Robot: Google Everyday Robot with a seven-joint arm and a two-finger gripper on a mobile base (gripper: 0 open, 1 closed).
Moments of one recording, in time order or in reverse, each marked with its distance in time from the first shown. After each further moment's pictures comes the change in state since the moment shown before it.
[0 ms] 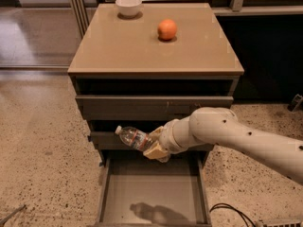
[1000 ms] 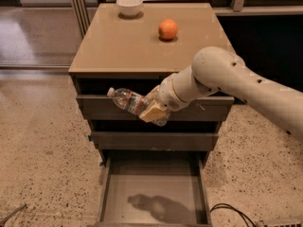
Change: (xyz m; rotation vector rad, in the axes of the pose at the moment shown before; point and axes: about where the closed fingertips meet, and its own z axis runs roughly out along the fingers) arm -0.099 -0.063 -0.077 -0.016 -0.028 -0.066
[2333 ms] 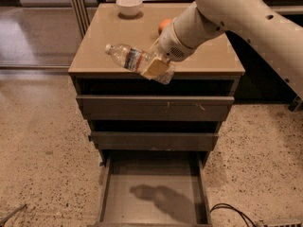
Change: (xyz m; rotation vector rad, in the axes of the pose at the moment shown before) arm -0.078 -0.069 -0.083 0.070 0.060 -0.073
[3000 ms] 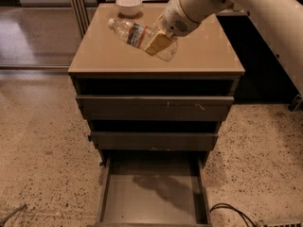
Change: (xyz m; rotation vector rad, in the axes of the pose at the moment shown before) arm -0.023 -0.057 -0.025 0.048 -0.033 -0.012
